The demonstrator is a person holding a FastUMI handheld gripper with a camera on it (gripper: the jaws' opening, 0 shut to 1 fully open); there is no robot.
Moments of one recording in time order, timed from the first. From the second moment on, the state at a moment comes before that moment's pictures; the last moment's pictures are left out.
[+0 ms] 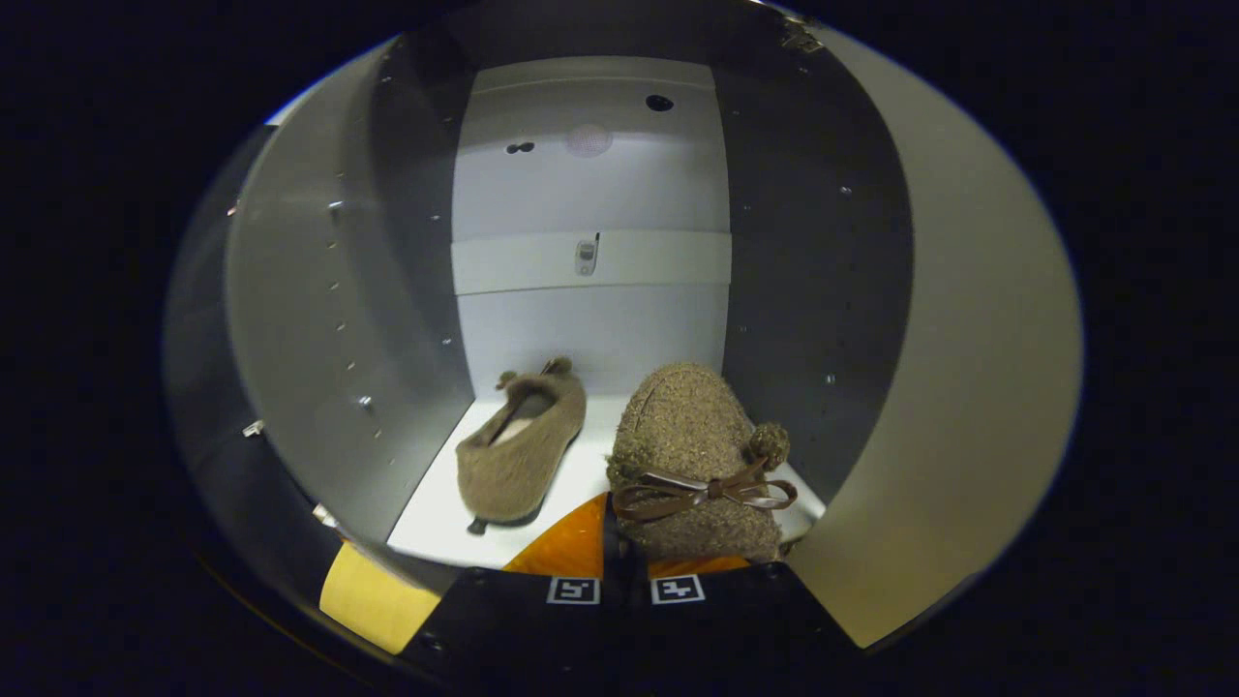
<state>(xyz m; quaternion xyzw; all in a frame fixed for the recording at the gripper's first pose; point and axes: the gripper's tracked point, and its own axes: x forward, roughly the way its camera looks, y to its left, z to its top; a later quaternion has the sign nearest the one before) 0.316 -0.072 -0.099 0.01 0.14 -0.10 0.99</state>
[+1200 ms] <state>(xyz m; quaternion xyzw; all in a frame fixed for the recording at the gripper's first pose) 0.434 -0.110 -0.157 0.07 0.34 -0.12 0.93</state>
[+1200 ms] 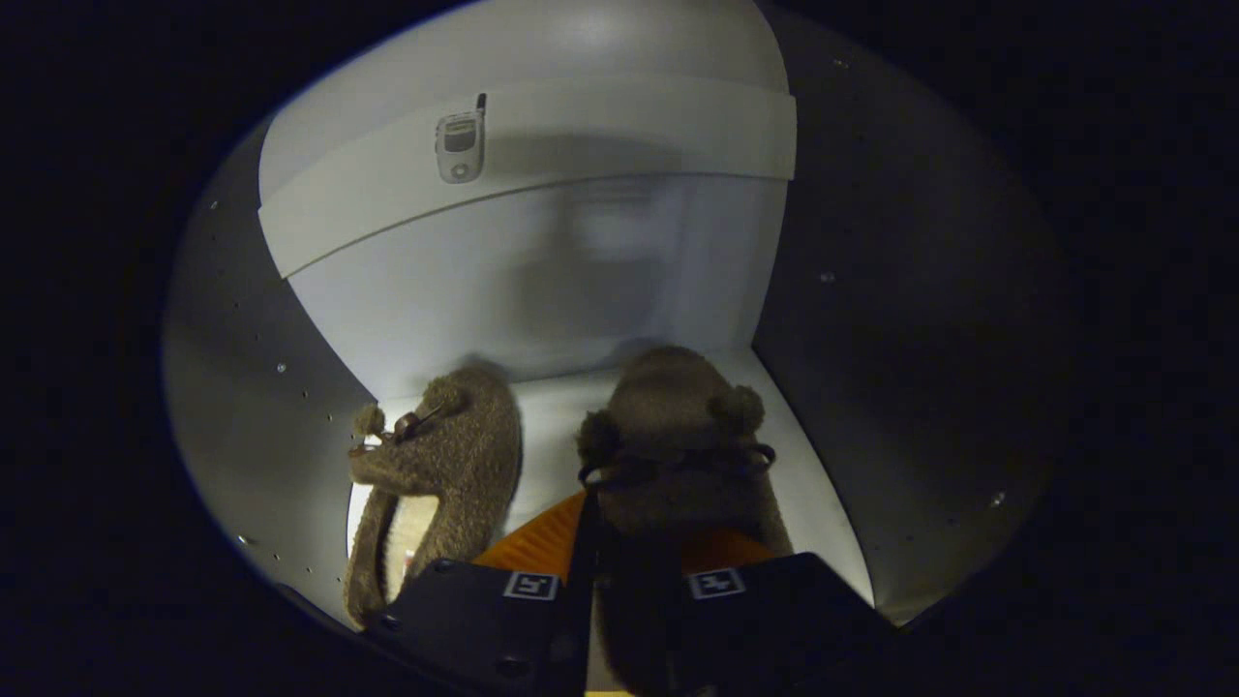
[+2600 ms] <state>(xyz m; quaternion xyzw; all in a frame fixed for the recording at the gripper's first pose) -0.139 -0.095 0.054 0.05 -0.06 0.06 1.00</state>
